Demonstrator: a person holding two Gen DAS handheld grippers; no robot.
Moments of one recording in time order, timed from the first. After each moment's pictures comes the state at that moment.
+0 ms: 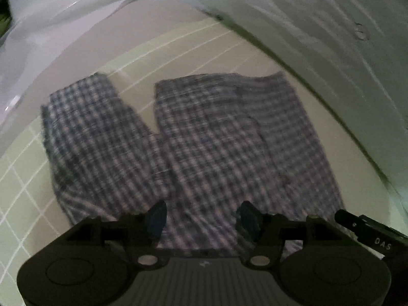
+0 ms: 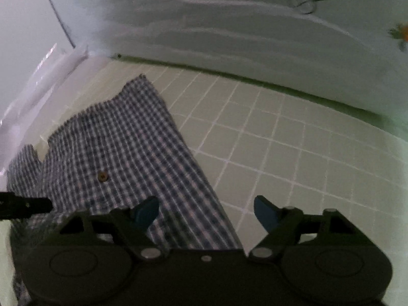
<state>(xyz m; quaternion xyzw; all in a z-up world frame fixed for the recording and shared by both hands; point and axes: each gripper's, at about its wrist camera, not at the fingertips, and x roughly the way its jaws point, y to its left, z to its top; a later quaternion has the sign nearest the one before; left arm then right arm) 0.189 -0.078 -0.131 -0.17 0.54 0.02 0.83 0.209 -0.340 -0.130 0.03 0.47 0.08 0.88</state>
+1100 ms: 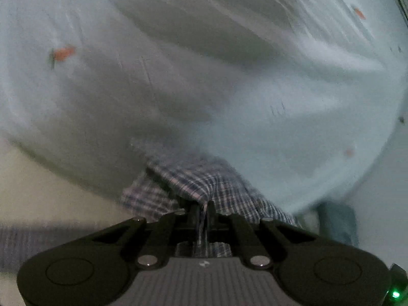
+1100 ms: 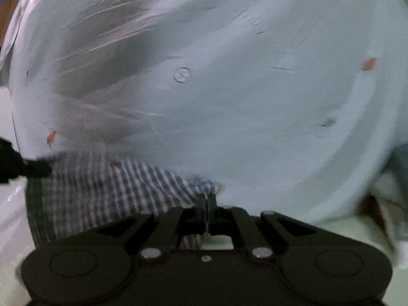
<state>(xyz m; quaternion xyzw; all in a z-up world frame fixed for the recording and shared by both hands) 0.126 -0.194 0.063 -0.16 0.31 -0.34 0.87 -0.013 -0.459 0.051 0.03 0.14 -0.12 0.98</state>
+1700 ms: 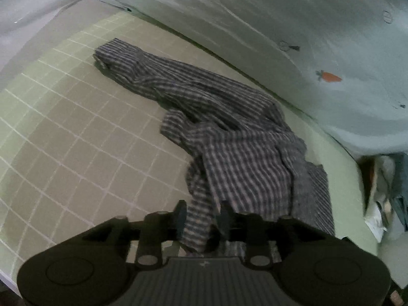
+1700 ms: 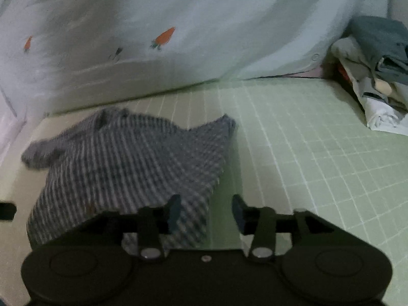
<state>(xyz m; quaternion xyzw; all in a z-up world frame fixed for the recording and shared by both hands) 0.069 -0.147 -0.077 -0.16 0.52 -0.15 0.83 -0.111 -0.488 -0.058 0.12 0.36 -0.15 0.91</state>
